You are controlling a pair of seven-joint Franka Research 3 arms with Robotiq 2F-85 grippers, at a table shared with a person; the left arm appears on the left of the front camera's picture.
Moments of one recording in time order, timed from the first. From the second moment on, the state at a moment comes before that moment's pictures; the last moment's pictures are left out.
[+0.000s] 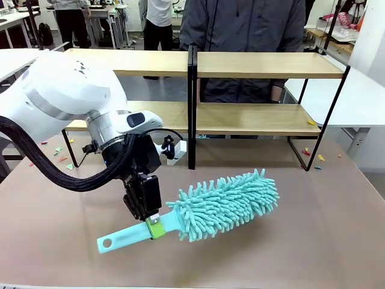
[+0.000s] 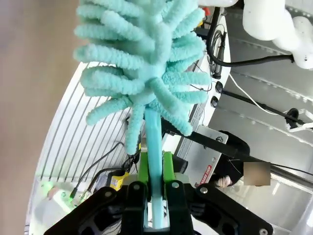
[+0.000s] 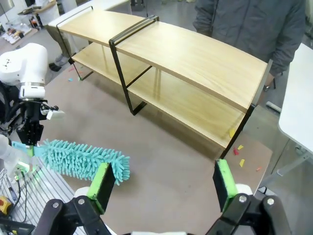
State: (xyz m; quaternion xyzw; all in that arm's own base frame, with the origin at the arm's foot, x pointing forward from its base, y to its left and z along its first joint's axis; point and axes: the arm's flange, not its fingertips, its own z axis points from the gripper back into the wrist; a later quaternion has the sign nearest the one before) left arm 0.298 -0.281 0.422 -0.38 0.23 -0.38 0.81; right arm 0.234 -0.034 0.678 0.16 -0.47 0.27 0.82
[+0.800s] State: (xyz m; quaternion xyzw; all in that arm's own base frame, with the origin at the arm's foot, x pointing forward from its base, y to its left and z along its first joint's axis) left arm 0.291 -0.179 0.523 -0.43 0.15 -0.45 0.77; right arm 0.234 -0.034 0.677 0.16 -0.47 0.27 0.82
